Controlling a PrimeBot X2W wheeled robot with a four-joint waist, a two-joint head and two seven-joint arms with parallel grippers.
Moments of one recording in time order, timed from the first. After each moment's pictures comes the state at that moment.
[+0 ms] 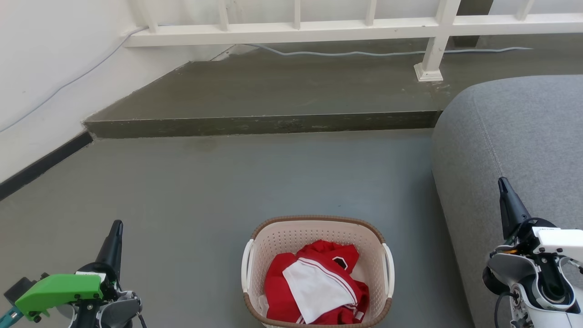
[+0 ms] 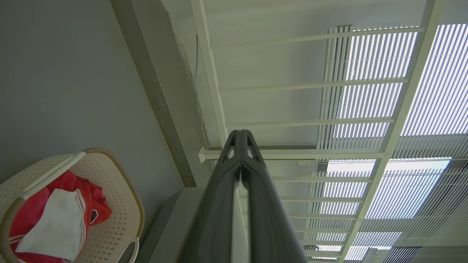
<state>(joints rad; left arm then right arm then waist) -0.06 0.04 0.08 0.28 -1.60 -0.12 0.11 -0.08 -0.04 -0.13 0.28 1.60 0.12 0.11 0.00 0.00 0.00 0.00</state>
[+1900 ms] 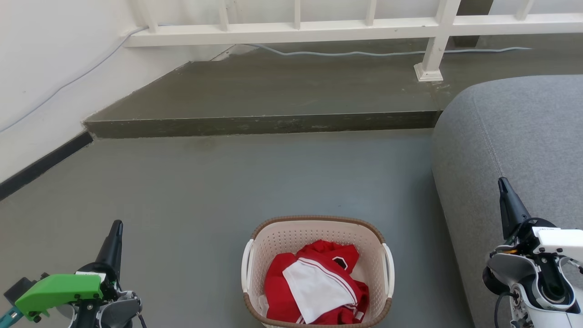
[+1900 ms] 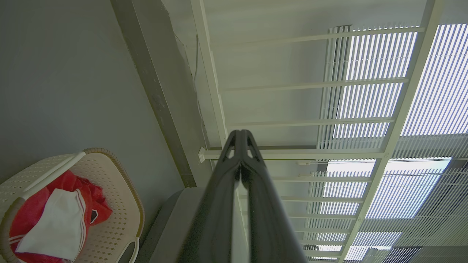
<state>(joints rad) -0.06 0.04 0.08 0.28 -1.60 -0.12 0.11 -0.08 -0.04 -0.13 0.28 1.60 0.12 0.11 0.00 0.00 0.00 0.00</state>
